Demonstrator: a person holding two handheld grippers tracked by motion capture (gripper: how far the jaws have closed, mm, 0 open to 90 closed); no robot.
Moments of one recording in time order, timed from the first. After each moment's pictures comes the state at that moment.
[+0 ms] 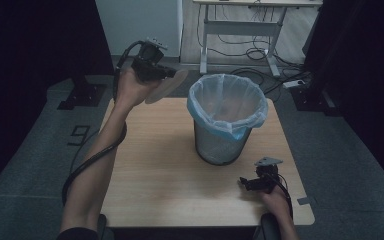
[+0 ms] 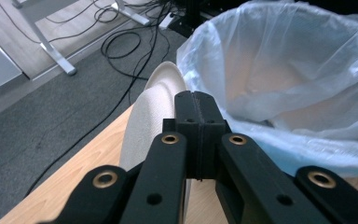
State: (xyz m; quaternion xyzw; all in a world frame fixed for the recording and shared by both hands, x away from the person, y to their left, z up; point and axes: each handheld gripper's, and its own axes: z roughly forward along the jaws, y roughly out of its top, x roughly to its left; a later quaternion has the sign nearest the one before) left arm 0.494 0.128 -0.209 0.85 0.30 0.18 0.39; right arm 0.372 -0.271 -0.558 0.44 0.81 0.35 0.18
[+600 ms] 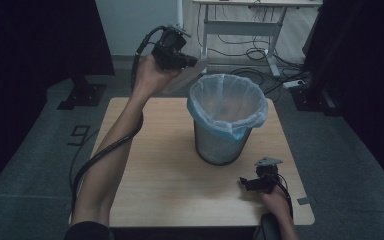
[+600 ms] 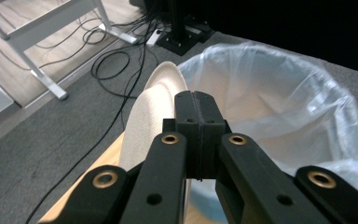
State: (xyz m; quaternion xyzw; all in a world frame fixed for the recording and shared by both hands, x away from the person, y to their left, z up) left arm 0.491 0.072 -0.173 0.86 0.25 0.19 0.40; right arm 0.372 -0.271 -0.558 0.44 0.81 0.35 0.18
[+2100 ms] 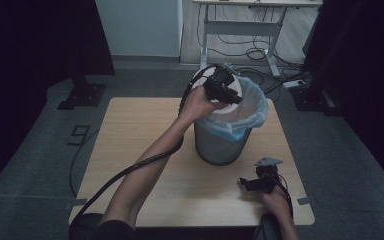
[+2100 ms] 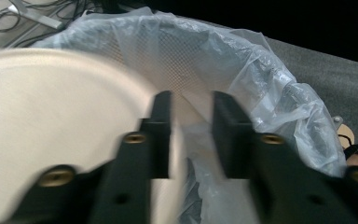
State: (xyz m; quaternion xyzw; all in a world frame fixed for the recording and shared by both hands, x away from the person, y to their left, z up) left arm 0.496 -0.043 -0.271 0.90 0.19 0.09 0.39; right arm 0.372 -0.270 -0.557 0.43 0.81 0.35 0.18
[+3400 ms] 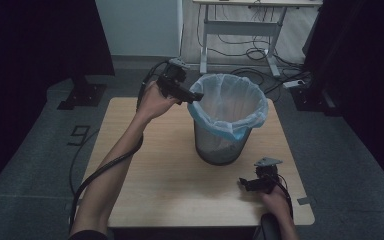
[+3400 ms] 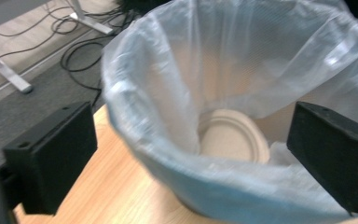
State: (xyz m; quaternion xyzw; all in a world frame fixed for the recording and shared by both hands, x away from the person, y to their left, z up) left arm 0.505 0.084 -0.271 0.86 0.25 0.15 0.42; right arm 0.371 -0.270 -0.557 0.43 0.81 0.35 0.18
